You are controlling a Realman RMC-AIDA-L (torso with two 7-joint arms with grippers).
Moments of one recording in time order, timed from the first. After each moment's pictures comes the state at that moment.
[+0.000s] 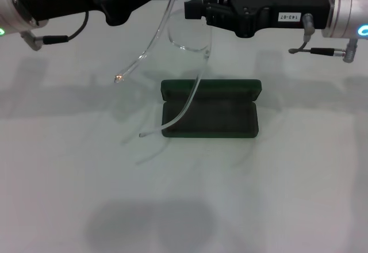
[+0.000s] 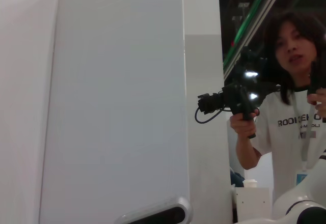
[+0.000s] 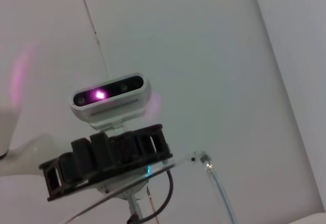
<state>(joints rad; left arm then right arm) -0.94 -1.83 2.84 -0.09 -0.53 2.04 -1.02 0.82 2.02 -1.08 -0.62 -1.47 -1.51 1.59</state>
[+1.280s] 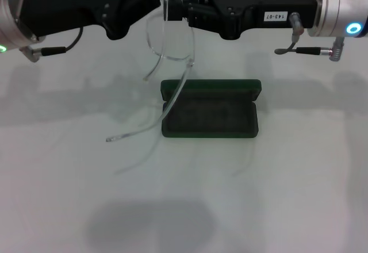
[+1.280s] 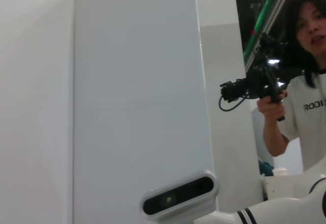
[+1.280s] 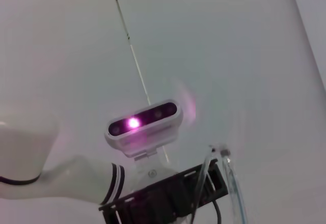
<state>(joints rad) -0.90 -1.88 2.84 -0.16 -0.56 2.04 -0.95 0.84 2.03 -1.16 -0.62 -1.39 -1.54 1.59</state>
